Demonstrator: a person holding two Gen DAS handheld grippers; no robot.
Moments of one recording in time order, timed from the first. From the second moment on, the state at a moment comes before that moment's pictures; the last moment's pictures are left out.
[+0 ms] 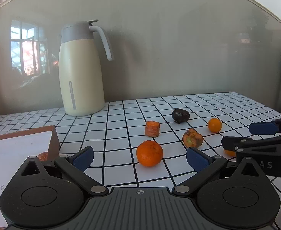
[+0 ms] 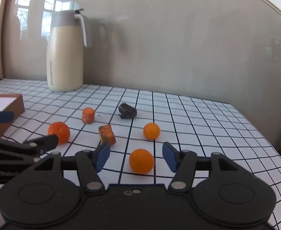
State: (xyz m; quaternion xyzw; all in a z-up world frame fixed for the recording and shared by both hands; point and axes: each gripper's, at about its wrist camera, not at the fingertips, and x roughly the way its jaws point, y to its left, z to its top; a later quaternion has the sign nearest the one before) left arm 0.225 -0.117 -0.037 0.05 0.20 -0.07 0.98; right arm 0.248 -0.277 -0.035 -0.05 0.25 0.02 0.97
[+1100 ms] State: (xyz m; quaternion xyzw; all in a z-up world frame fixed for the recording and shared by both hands) left arm 0.282 -0.139 -0.050 0.05 0.30 -0.11 0.95; right arm 0.264 -0.284 -0.049 -0.02 0.31 0.01 0.95
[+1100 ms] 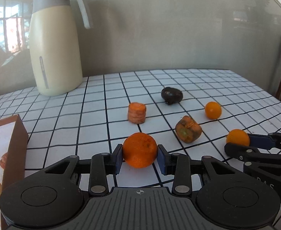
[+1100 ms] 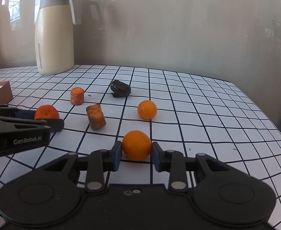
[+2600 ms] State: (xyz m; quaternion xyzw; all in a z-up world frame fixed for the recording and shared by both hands) left arm 0.100 -0.011 0.019 0.05 0.16 0.00 0.99; right arm 0.157 -0.206 0.007 -0.04 0.20 0.10 0.97
